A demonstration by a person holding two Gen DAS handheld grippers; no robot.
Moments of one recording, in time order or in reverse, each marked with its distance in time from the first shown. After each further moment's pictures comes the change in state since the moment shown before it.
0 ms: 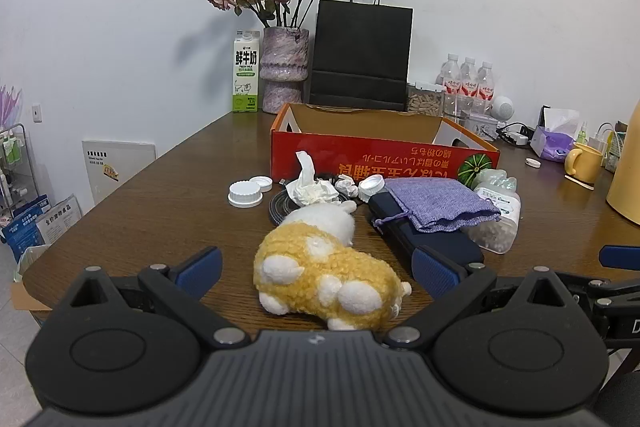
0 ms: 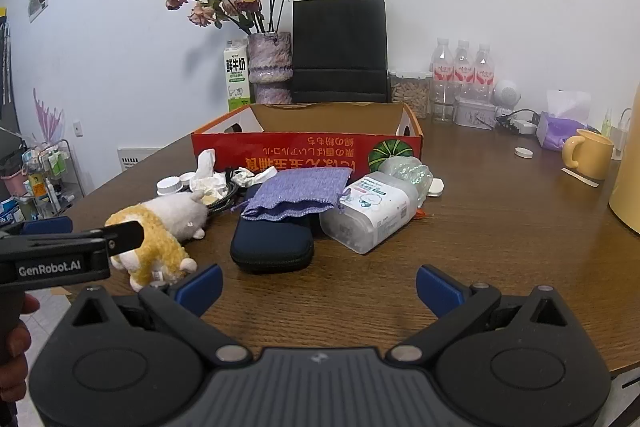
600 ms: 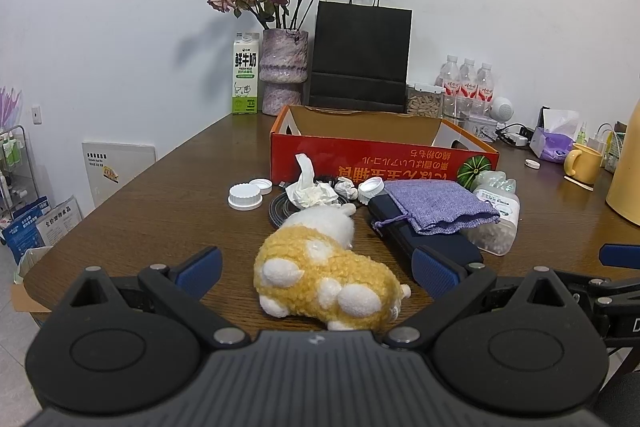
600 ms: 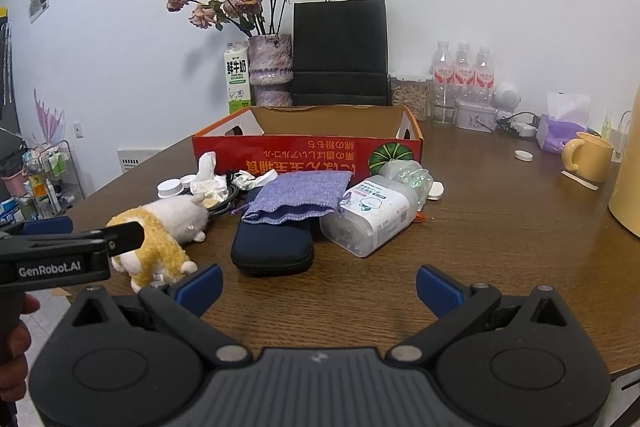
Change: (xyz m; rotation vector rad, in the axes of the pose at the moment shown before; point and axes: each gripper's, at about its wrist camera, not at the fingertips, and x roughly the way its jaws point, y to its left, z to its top) left arm -0.001 0.000 0.002 0.001 -0.001 0.001; right arm 0.000 -0.001 0.003 -0.001 -0.001 0.000
